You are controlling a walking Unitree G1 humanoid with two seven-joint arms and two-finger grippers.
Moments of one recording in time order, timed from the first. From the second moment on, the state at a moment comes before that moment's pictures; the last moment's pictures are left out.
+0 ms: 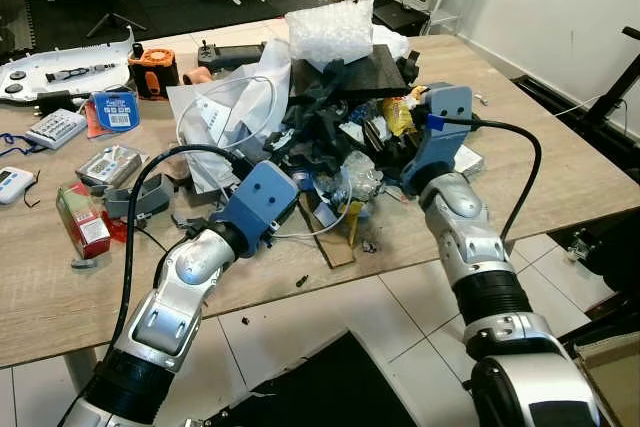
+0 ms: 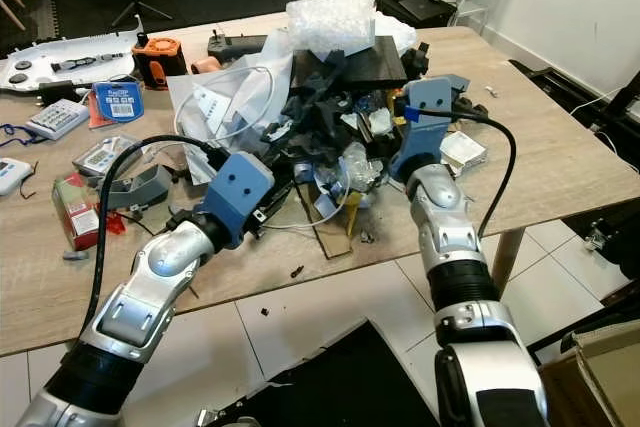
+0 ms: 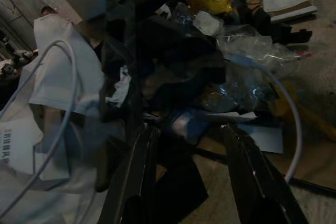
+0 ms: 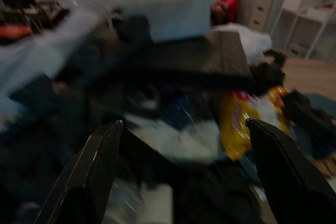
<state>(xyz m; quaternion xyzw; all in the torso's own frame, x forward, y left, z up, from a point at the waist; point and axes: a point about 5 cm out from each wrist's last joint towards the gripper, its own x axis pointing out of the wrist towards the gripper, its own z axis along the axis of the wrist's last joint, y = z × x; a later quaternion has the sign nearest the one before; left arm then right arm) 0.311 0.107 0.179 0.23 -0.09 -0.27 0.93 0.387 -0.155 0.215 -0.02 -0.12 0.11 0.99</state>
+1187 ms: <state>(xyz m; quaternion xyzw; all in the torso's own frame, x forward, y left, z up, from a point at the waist) 0.308 0.103 0.175 0.22 -0.09 -0.27 0.93 0.380 -0.141 0.139 0.02 0.02 0.18 0.98</state>
